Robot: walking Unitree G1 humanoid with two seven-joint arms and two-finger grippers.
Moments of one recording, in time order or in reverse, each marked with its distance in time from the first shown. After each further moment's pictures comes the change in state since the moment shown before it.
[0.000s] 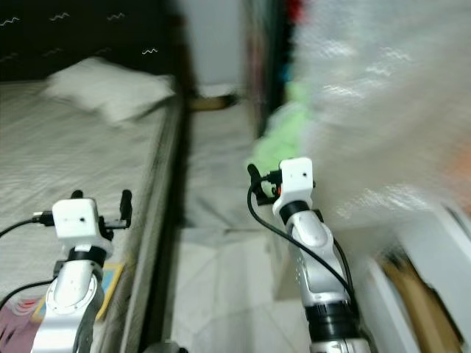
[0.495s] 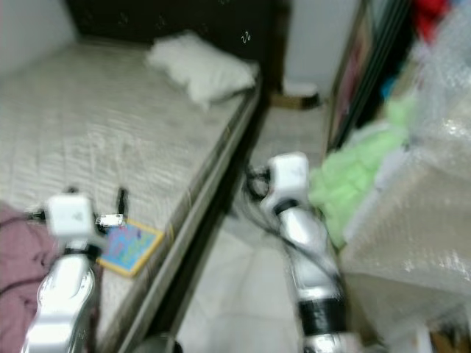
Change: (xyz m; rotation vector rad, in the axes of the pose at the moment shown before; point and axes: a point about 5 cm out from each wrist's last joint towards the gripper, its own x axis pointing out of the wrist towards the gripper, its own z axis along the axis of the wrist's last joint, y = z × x) left arm 0.001 0.006 -0.003 0.020 0.008 0.013; right arm 0.005 0.017 0.001 0.021 -0.013 0.064
